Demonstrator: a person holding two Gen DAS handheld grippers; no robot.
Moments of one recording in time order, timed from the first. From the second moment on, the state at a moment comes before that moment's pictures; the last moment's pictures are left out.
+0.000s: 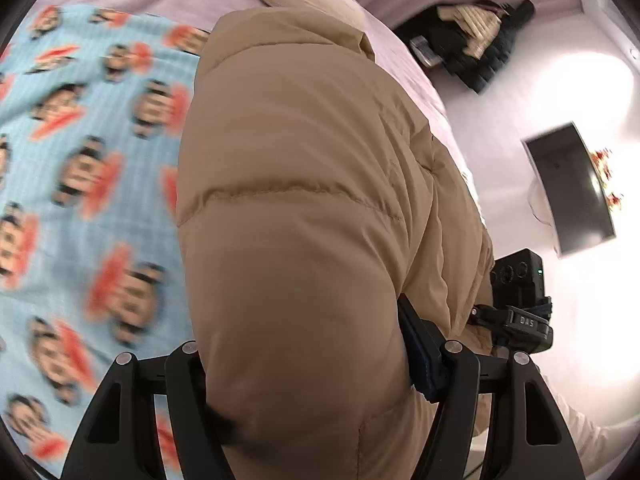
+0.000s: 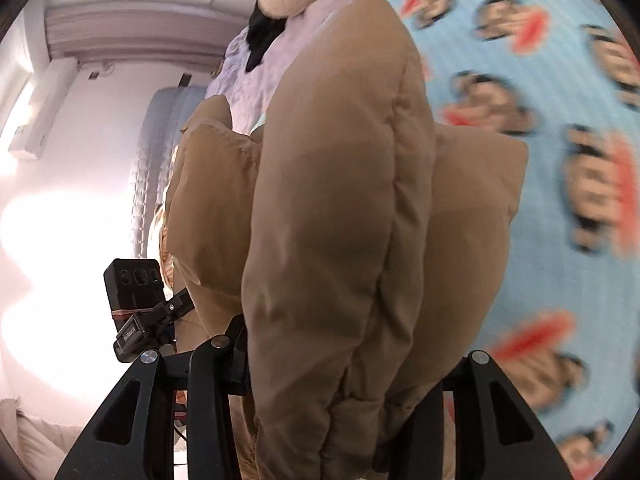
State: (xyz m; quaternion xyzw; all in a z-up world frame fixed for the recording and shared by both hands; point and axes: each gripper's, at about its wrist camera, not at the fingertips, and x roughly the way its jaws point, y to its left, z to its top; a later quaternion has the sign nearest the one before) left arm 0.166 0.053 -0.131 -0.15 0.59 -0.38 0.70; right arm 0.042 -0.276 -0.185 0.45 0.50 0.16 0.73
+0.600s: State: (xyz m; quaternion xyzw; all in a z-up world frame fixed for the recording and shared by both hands) left arm 0.249 0.160 -0.123 -0.11 0.53 -0.27 0.80; right arm 0.074 -0.198 -0.117 0.35 0.49 0.05 0.80
